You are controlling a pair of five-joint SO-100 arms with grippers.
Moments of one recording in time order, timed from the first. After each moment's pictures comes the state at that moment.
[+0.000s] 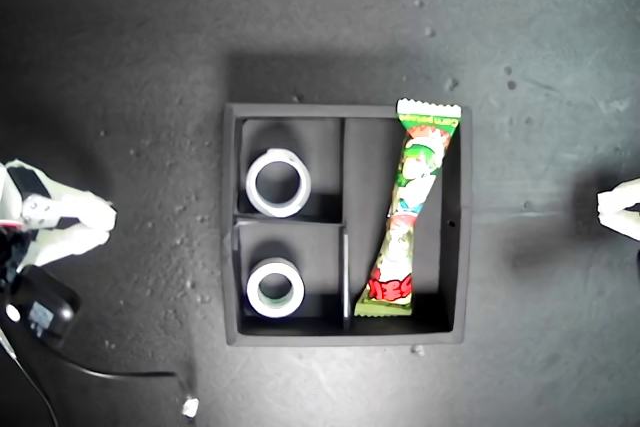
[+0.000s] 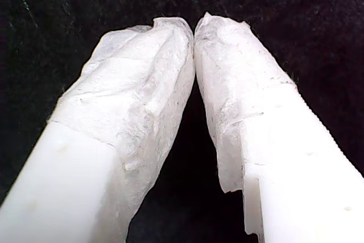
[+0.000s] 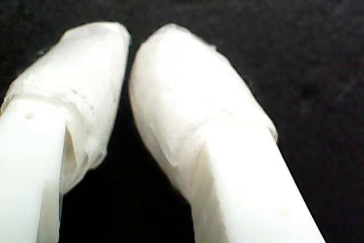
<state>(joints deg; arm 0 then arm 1) 16.4 191.2 174.6 68.9 -77.3 -7.3 176.4 174.9 45.8 79.5</state>
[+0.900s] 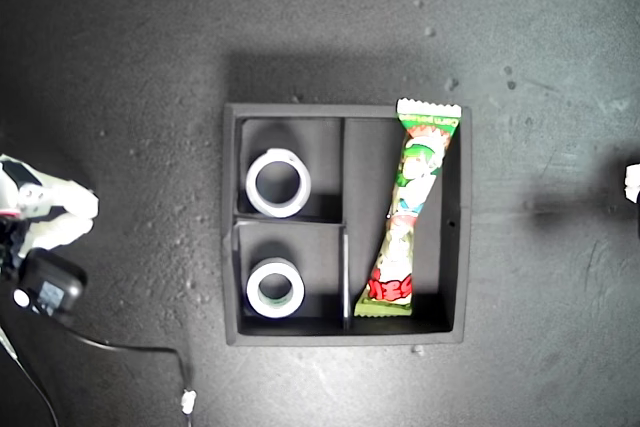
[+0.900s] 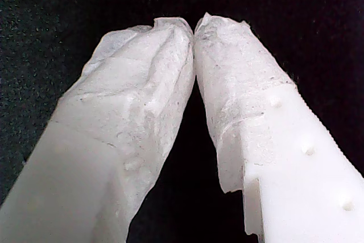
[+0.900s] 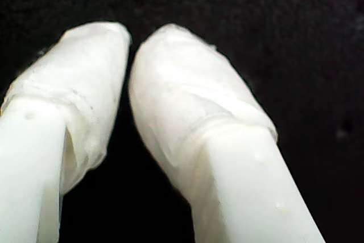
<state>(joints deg) 14.9 191.2 176.6 77.9 -78.4 -1.2 182.5 178.3 71.7 84.0</state>
